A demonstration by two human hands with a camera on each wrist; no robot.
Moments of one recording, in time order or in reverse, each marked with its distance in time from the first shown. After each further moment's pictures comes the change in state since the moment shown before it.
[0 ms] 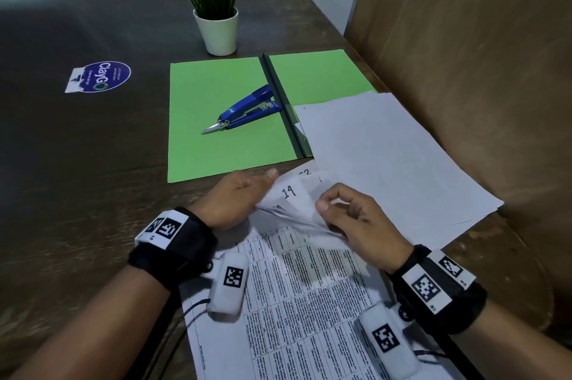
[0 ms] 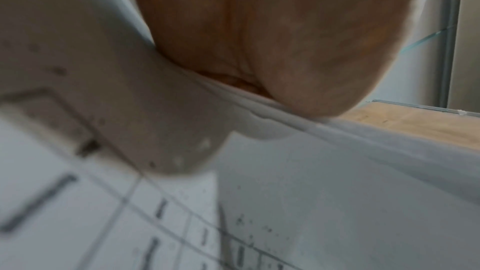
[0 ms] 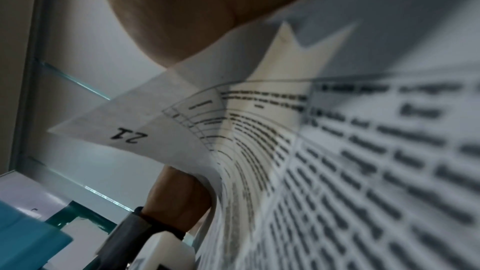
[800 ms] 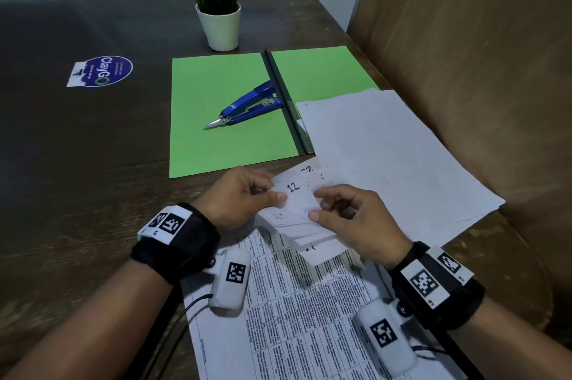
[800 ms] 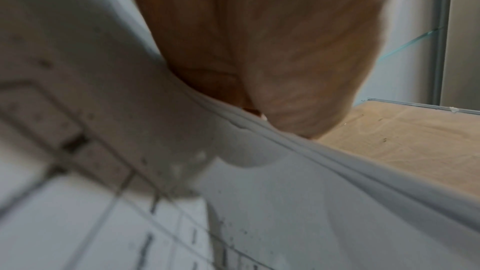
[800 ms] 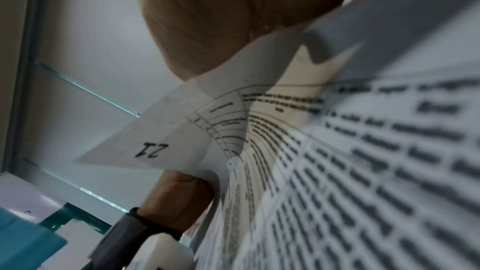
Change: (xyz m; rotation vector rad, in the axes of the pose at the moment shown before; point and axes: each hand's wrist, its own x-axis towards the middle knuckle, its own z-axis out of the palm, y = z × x) left_hand 0.003 -0.001 -0.002 0.213 0.005 0.137; right_hand 0.004 0.009 0.003 -0.060 0.169 -0.023
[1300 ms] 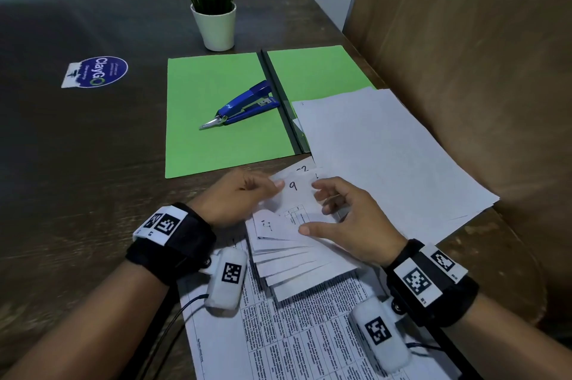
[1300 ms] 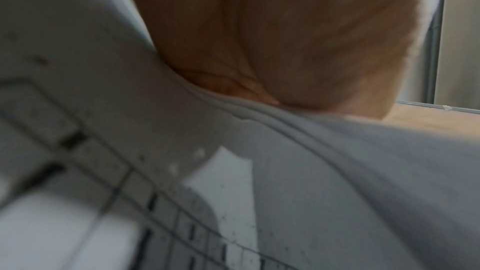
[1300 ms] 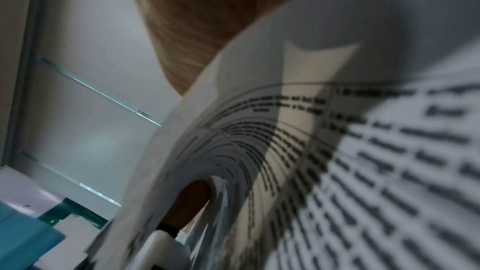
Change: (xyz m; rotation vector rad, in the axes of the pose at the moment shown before) left_hand 0.000 0.009 0.003 -0.015 -0.085 -0.105; right_hand -0.003 -0.004 -0.003 -0.191 -0.045 0.042
